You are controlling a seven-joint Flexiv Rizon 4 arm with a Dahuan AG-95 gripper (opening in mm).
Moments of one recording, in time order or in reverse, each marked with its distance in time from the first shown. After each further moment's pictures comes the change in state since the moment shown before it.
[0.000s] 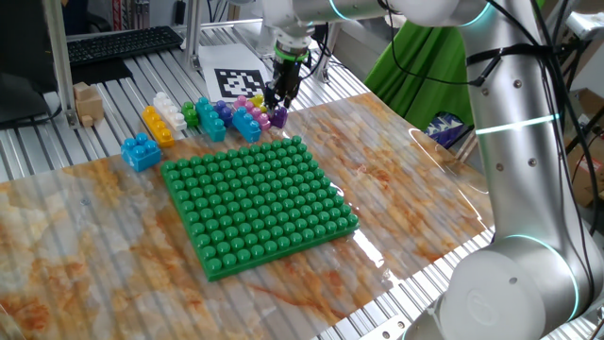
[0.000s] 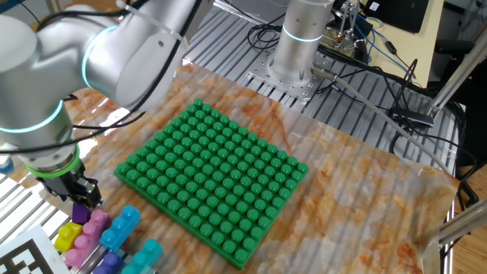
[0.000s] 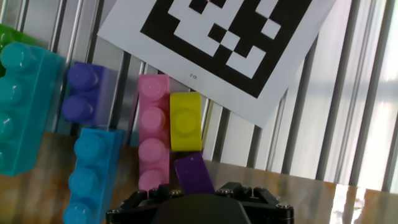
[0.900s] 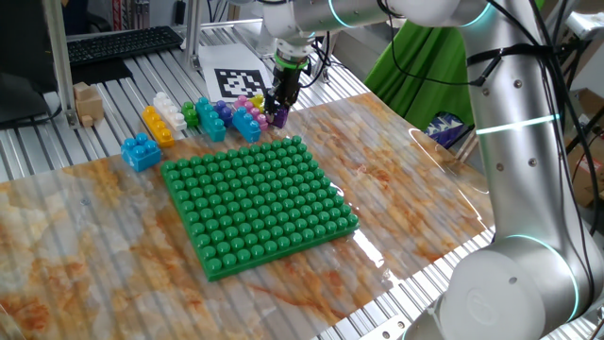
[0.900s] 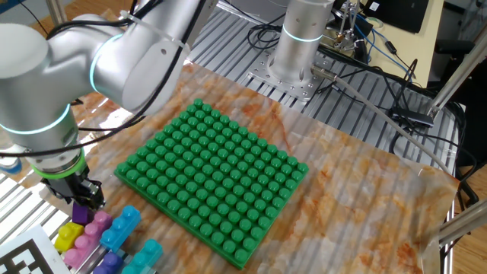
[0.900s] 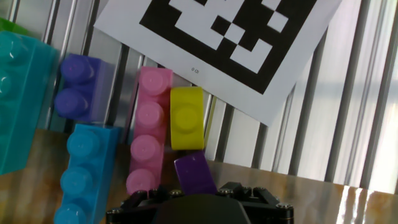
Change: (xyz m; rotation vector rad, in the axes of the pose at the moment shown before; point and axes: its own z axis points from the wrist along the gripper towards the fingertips) arm 0.005 0.002 0.013 -0.023 -0.018 -0.009
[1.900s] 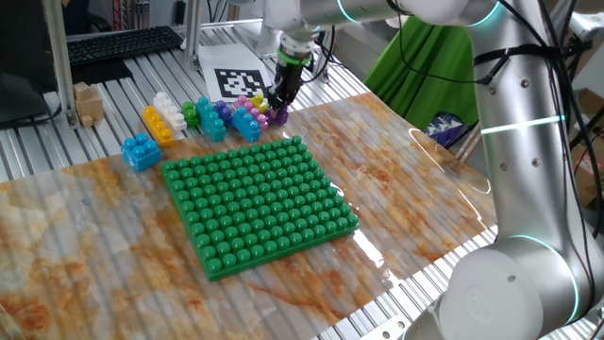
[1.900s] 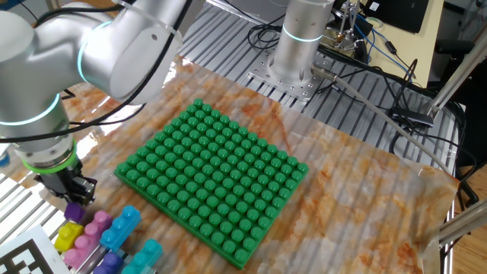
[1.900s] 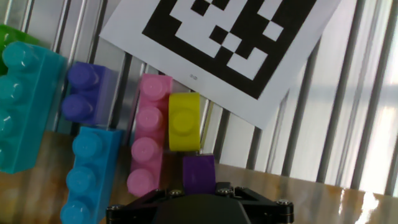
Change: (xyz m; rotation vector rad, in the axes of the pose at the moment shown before) arm -0.006 -0.004 -0.022 -0.007 0.001 0.008
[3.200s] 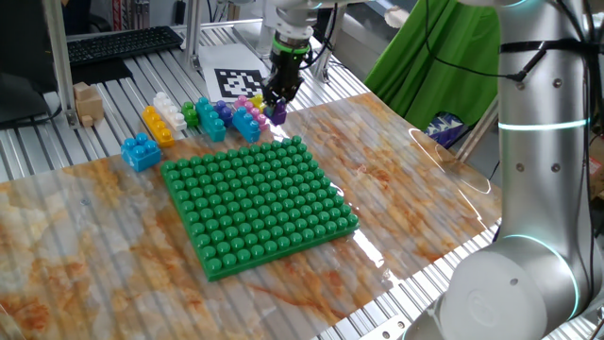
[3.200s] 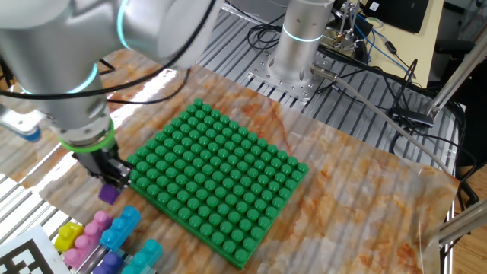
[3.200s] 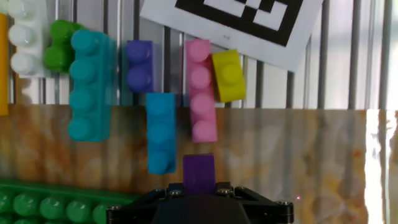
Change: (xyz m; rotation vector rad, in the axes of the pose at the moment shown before) arm 0.046 0.082 -0.051 -0.026 0.050 0.194
